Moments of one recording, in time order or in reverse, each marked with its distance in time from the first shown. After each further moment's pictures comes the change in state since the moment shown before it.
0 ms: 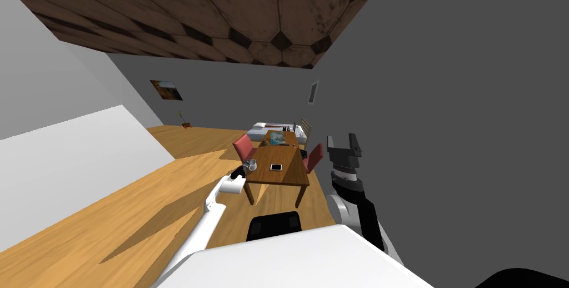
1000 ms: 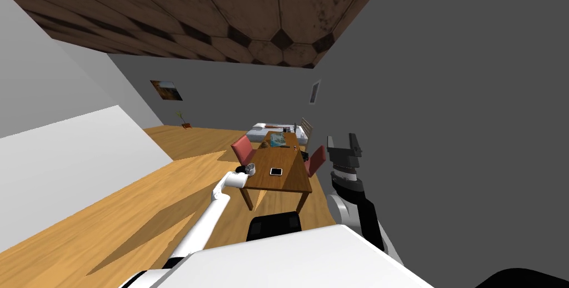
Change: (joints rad) left arm -0.119 0.027 -0.015 0.185 0.095 0.222 0.005; right arm 0.000 0.000 0.000 0.000 0.000 0.000 0.000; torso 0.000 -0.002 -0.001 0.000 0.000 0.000
